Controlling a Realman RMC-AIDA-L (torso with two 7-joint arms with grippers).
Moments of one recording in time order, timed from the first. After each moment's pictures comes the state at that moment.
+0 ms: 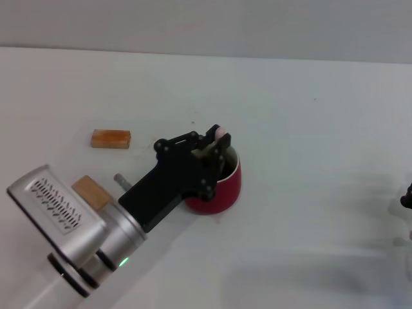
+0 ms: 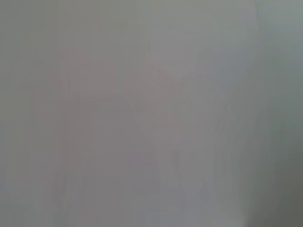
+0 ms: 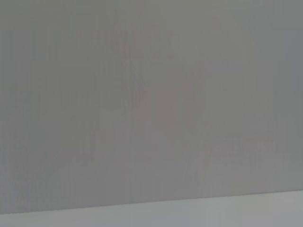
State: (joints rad) left arm -0.34 -2.05 -0.51 -0.55 2.59 1.17 -0.05; right arm 0.20 2.09 0.26 0.49 -1.53 -1.28 -0.21
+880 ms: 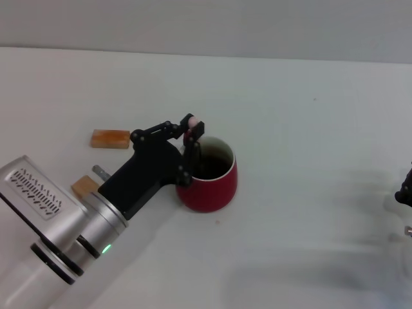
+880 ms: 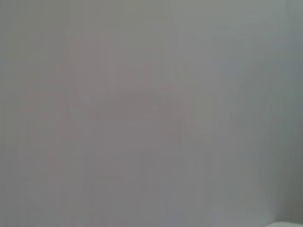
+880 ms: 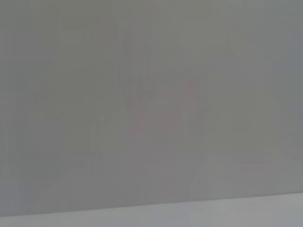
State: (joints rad) left arm -0.34 -2.05 -0.61 -0.48 2.64 1.18 -0.09; right arm 0.21 2.09 0.26 0.49 -1.53 -1.27 -0.21
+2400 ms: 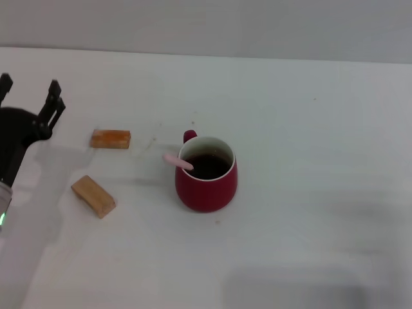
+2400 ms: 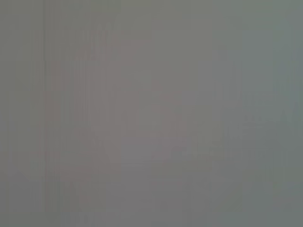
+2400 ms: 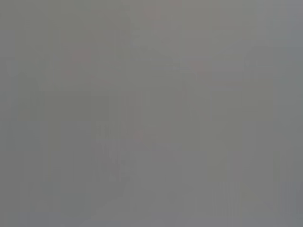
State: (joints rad) left arm -0.26 -2.07 -1.10 -0.33 2.64 1.22 -0.07; right arm 0.14 2.08 0.23 0.49 -1.56 -1.58 -0.22
